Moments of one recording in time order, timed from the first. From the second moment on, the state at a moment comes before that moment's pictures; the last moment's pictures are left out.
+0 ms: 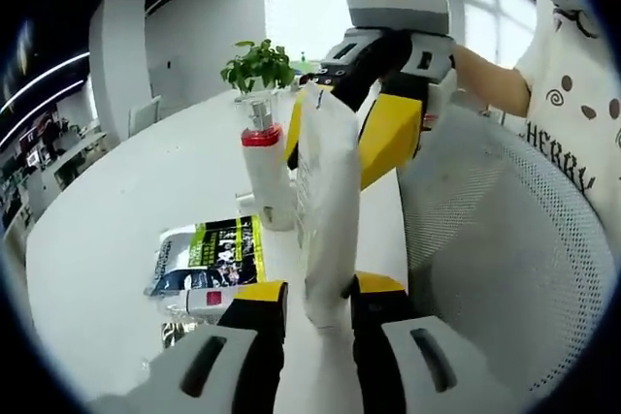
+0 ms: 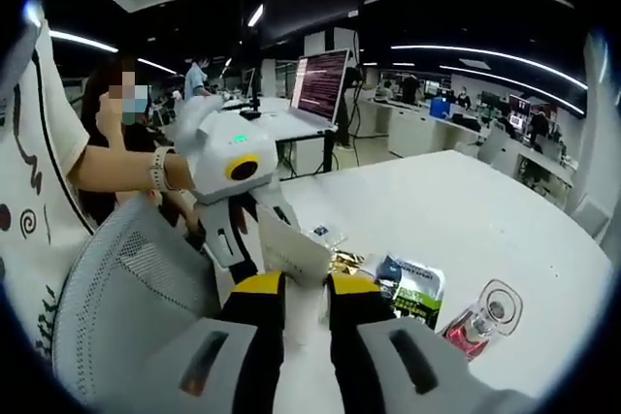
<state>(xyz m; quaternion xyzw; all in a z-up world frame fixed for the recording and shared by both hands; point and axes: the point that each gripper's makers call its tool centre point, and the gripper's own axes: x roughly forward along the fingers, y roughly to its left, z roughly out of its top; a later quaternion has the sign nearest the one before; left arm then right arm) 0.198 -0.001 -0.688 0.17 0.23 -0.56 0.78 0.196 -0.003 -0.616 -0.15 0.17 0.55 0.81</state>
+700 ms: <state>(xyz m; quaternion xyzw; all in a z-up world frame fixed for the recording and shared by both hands) 0.201 0.002 -0.703 0.18 0.24 -0.56 0.77 0.194 -0.013 -0.618 -0.16 0.18 0.54 0.81</state>
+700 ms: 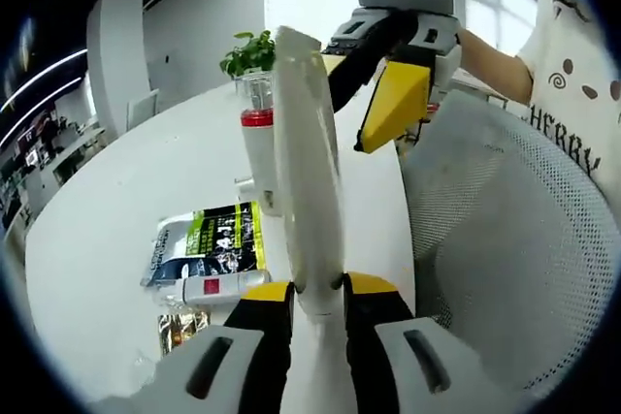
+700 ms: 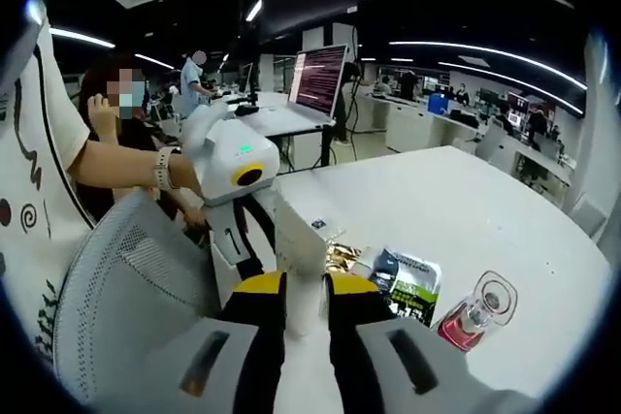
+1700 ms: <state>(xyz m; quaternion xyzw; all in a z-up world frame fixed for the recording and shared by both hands) 0.240 -0.022 -0.706 0.21 0.22 -0.58 0.76 0.200 -0.087 -0.608 -0.12 0.18 0.42 0.88</state>
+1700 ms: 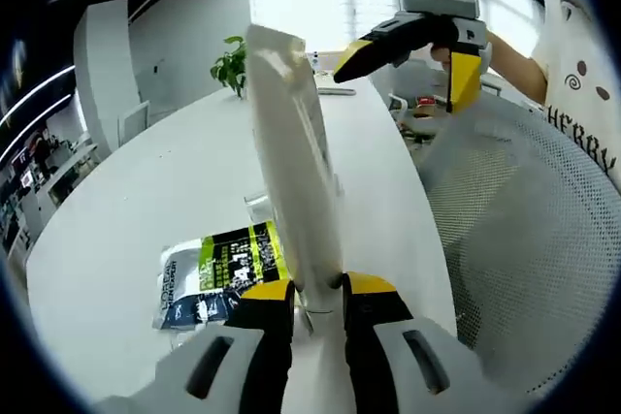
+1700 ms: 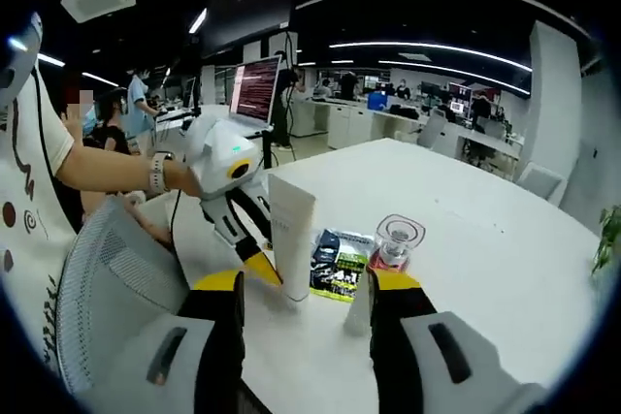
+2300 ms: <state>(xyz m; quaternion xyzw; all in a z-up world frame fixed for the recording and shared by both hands) 0.261 -0.034 -0.716 0.21 0.23 -0.58 0.75 0.204 -0.110 -0.604 -0.11 0.18 0.39 0.90</state>
